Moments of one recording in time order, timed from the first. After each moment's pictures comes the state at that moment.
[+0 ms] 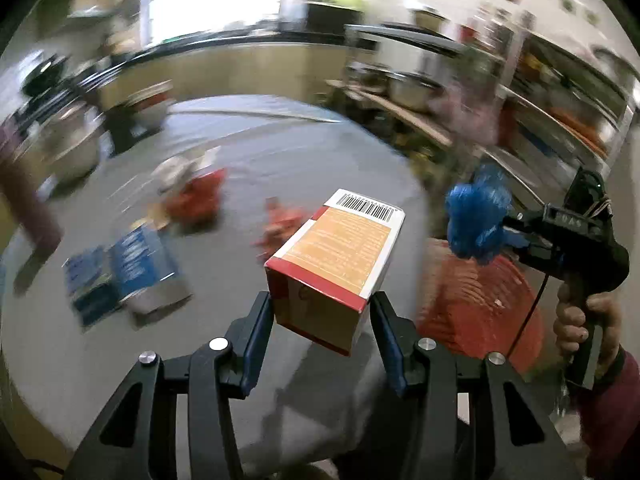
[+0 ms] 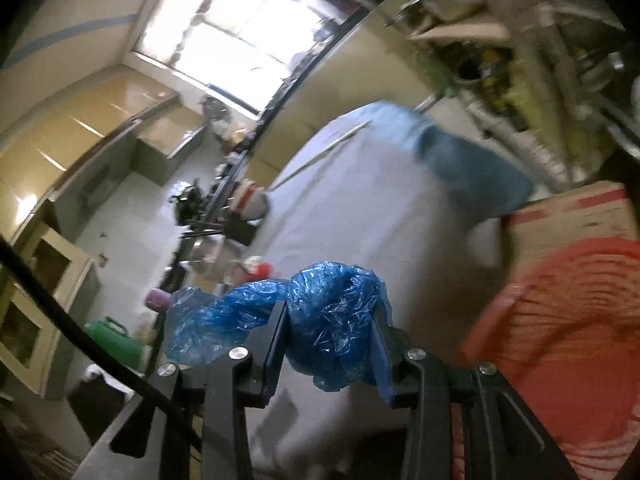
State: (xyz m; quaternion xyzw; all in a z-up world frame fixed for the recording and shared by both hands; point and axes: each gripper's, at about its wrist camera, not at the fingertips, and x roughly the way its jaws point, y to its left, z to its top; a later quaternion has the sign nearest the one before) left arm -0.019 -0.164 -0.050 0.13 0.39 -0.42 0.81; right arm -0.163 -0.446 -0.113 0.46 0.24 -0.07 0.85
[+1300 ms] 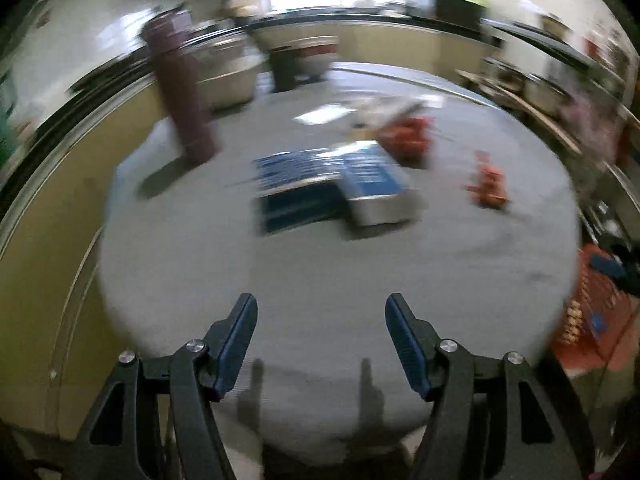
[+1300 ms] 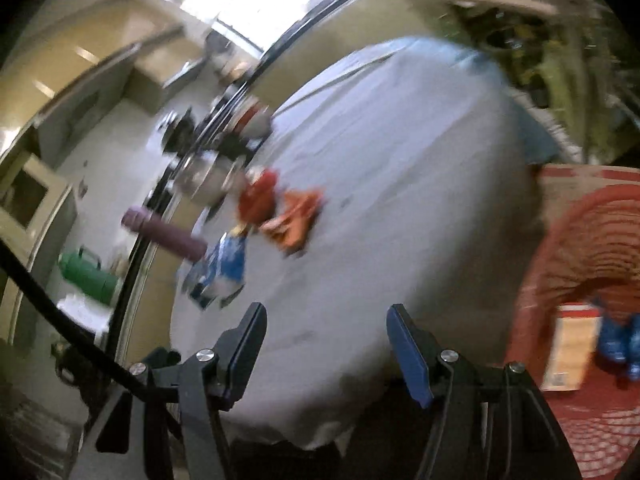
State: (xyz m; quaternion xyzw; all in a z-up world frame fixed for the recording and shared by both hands) left arm 0.050 -0.008 -0.093 0.12 0.42 -0.18 0.88; right arm -0.074 -0.325 -0.129 0.39 0.36 0.00 0.85
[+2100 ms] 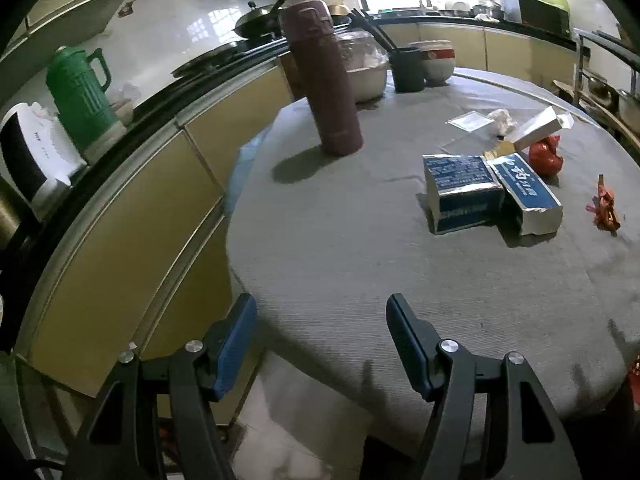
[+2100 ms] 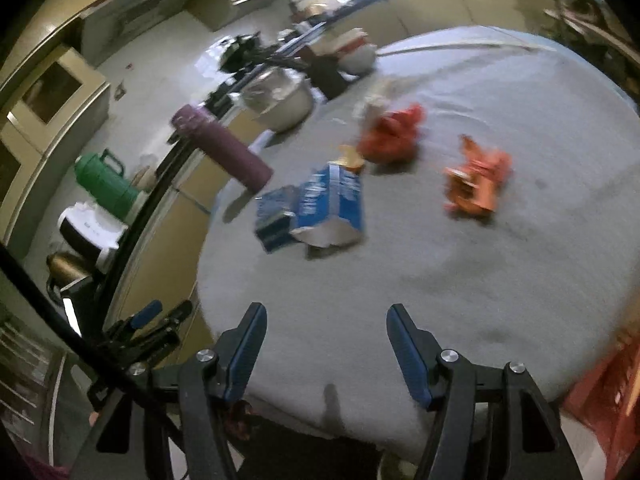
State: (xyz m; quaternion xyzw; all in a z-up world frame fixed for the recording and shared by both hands) left arm 0.066 0.053 -0.087 0.15 0.40 -0.01 0.90; right arm 0.003 -0.199 -0.089 0.27 0.40 0.10 0.87
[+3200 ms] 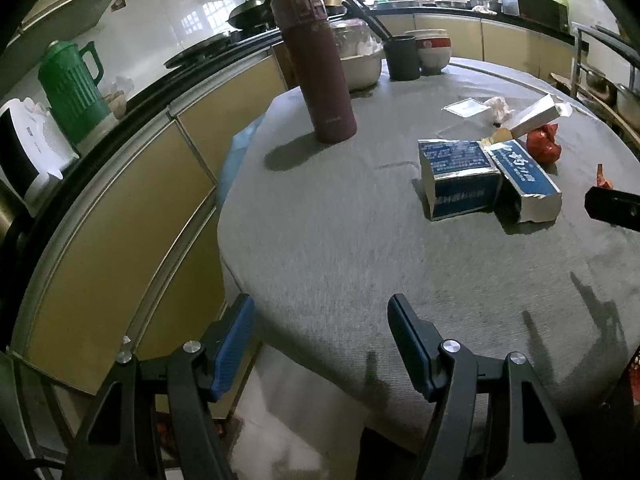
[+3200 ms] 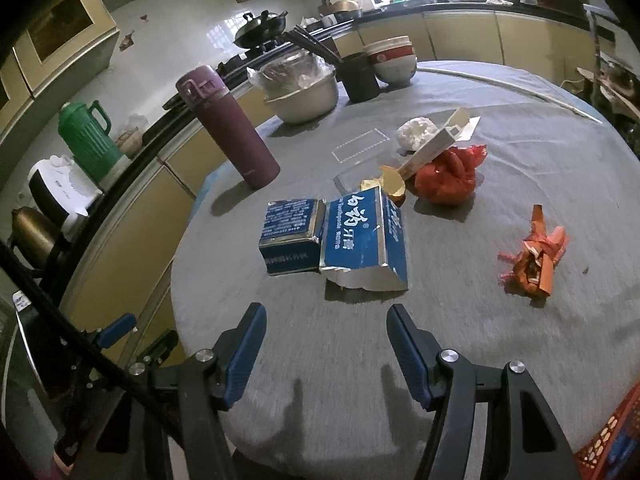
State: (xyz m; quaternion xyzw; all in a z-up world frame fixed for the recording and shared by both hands) left arm 0.070 0.052 -0.096 0.15 0.42 -0.02 0.89; right arm 0.062 -0.156 -0.083 0.18 0.41 0.07 0.89
